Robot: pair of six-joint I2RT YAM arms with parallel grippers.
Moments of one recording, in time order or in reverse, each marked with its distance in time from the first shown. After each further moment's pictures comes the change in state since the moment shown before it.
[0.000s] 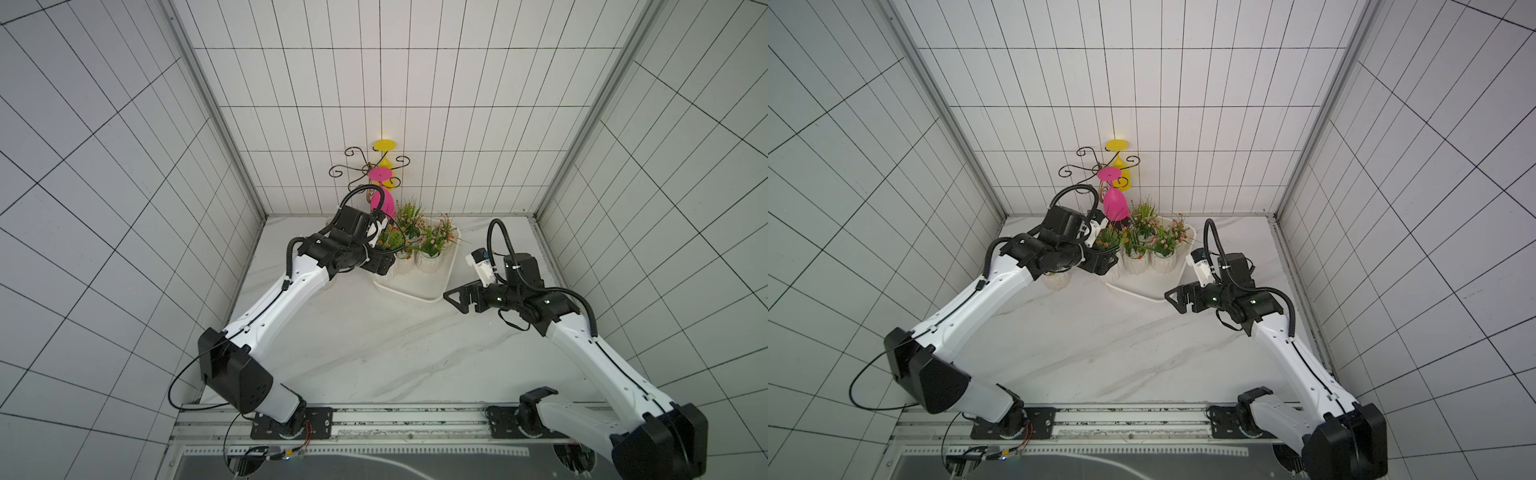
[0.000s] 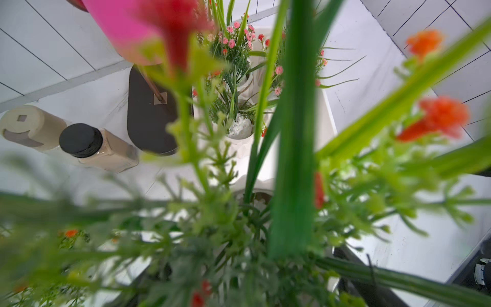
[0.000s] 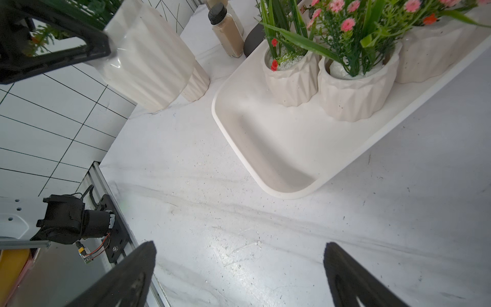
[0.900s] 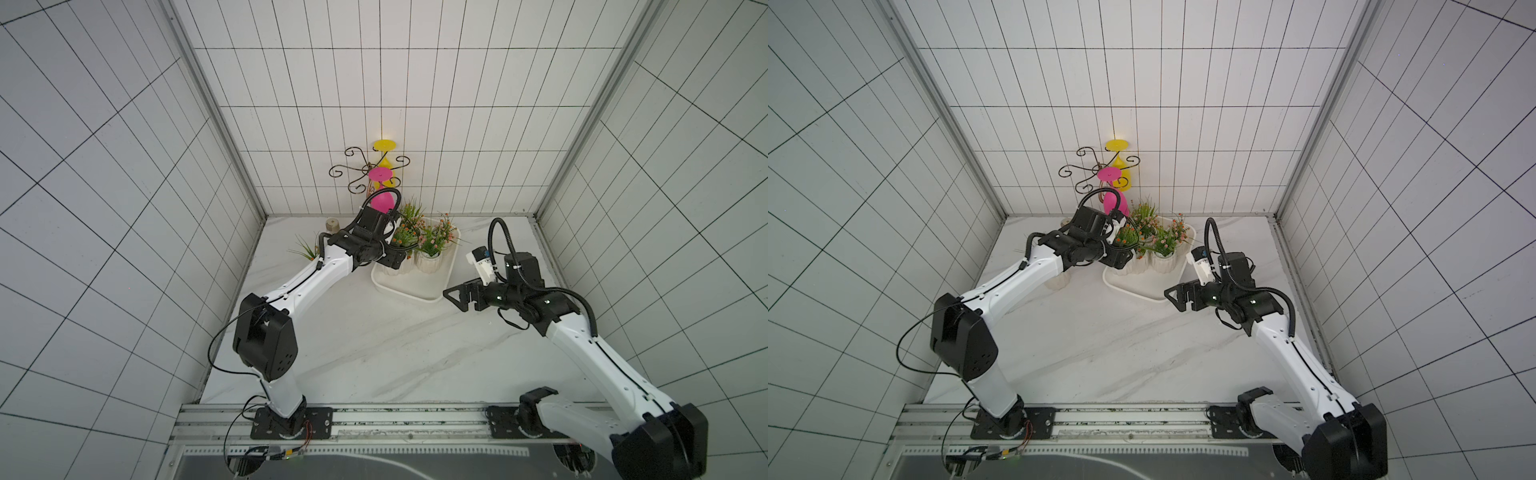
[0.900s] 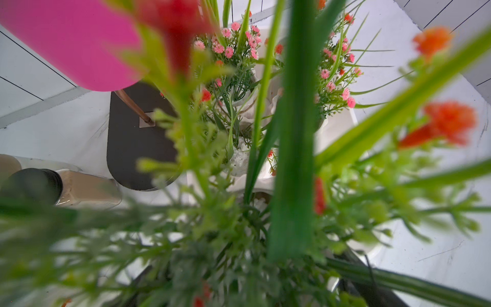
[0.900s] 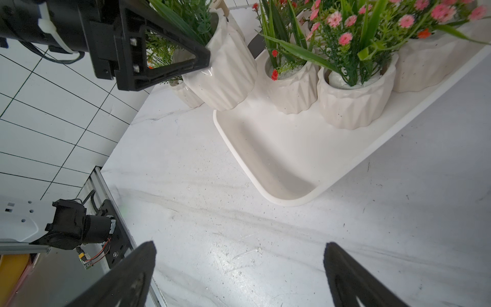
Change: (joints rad) left arm -0.019 0.208 0.024 0.182 -0.043 0.022; right arm 0.000 0.000 0.000 0.029 0.000 0.015
